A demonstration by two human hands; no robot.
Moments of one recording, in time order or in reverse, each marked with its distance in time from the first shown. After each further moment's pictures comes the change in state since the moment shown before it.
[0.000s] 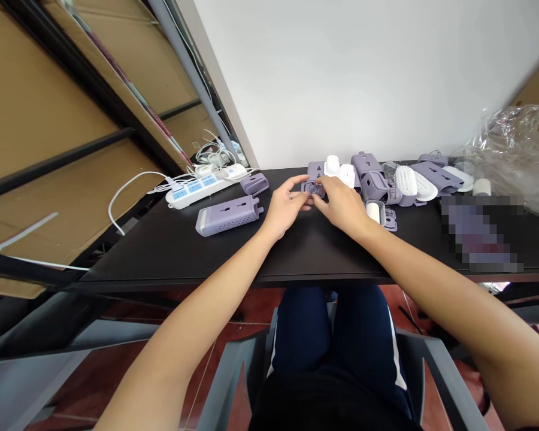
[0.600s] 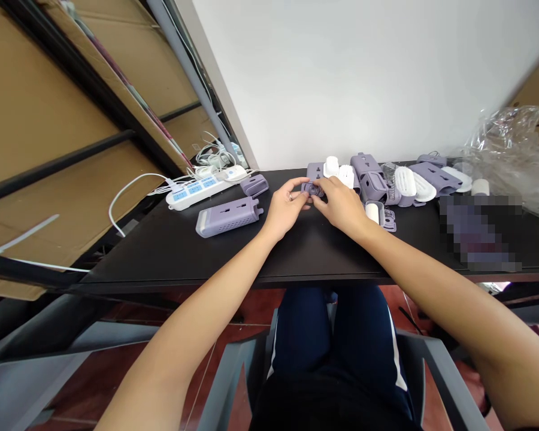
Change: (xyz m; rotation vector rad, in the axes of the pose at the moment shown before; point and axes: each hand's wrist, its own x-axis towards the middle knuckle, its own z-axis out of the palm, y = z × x) left_hand 0.001 -0.002 0.002 0.023 0.007 0.029; right_hand 0.001 0.002 0.000 -0.024 0.005 -0.019
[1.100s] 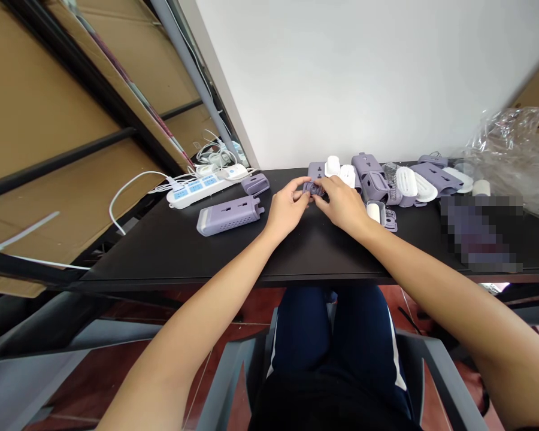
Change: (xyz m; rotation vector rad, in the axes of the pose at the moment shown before) left_hand 0.000 -0.010 -0.005 0.200 0.013 0.142; right_hand 0.001 0.003 0.003 -0.004 -0.003 -0.025
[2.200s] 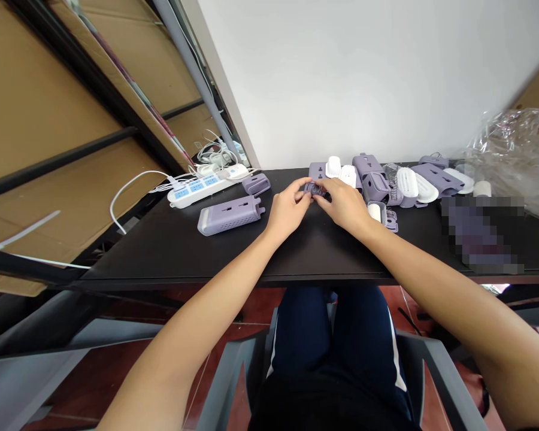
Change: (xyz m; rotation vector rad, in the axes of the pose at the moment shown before) left_hand -0.005 0.002 -0.002 0.156 0.013 0.068; right_hand 0.000 0.003 0.000 0.060 0.016 -0.030
